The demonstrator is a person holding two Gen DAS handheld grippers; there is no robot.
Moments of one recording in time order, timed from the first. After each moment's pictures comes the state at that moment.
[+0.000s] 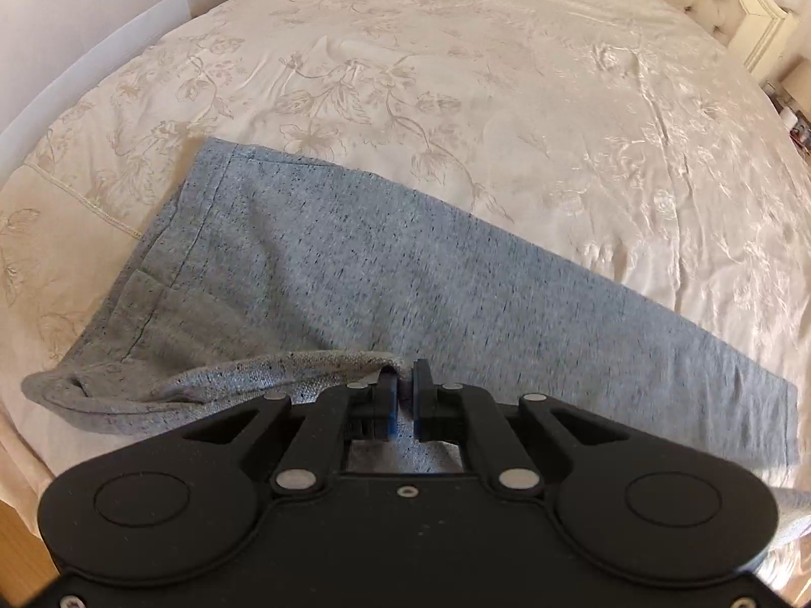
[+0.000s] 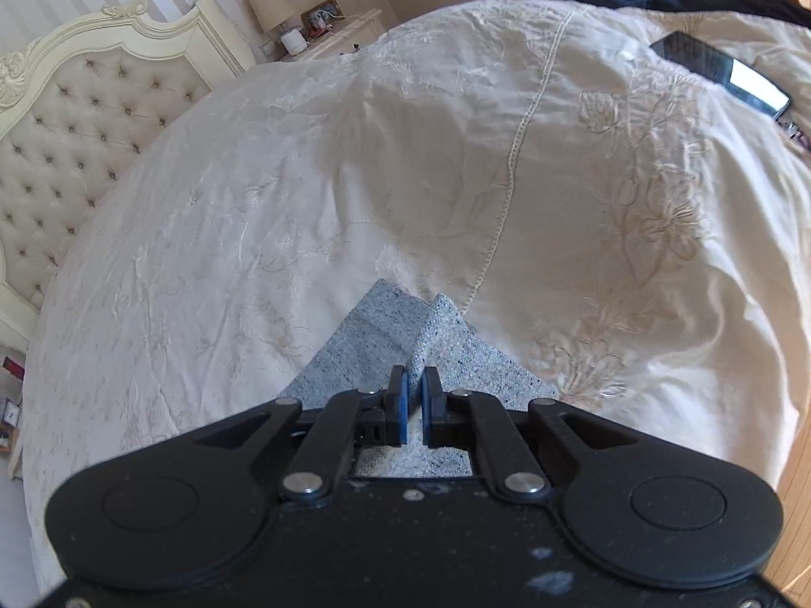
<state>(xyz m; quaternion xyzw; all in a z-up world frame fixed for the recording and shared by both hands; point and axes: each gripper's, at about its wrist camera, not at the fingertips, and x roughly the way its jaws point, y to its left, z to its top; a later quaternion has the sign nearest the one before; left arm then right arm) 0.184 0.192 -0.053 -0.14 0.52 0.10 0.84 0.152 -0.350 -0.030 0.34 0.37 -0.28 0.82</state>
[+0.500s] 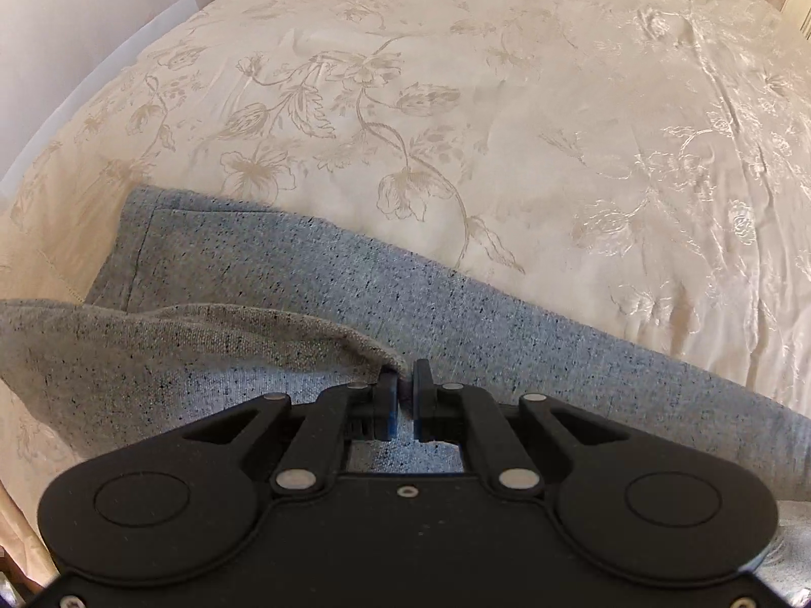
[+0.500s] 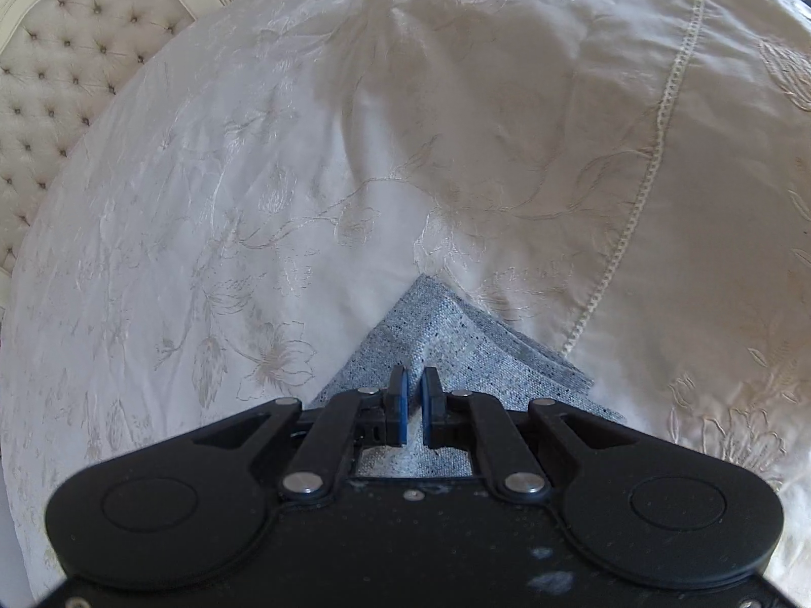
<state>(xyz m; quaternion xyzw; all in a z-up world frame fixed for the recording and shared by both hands) 0.302 0.148 -0.110 -0.09 0.55 0.16 0.82 0.292 -0.380 -0.106 0.34 0.44 -0.26 0.79</state>
